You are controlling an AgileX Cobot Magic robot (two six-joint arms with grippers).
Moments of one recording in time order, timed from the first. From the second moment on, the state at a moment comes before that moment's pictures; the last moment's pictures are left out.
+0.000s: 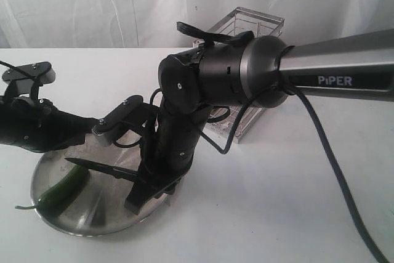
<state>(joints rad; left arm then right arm) -0.16 1.50 -0.72 -0.79 0.23 0.52 0.84 1.94 -1.39 0.18 0.82 -0.39</state>
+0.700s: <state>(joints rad) 0.13 1.52 -0.77 -1.25 0.69 1.08 0.84 1.94 -1.39 0.18 0.82 -0.39</state>
